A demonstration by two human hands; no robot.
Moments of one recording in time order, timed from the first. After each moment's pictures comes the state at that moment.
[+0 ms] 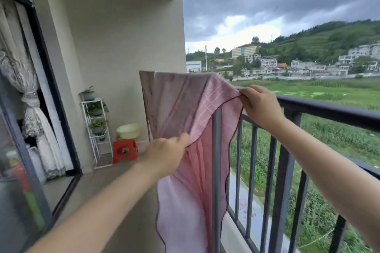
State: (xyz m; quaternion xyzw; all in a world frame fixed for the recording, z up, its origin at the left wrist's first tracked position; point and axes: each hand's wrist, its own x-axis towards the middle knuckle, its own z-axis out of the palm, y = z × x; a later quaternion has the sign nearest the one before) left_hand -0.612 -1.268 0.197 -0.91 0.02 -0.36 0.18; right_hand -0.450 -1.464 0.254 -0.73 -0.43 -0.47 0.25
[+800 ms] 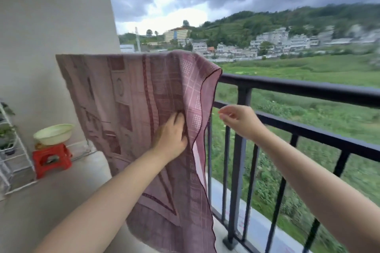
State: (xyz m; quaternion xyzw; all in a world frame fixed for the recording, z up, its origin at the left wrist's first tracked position) left_hand -0.518 -1.274 0.168 -0.94 0.13 -0.30 -0.10; right_hand -0.489 -1.466 0.197 -0.89 -0.22 -0.19 0.35
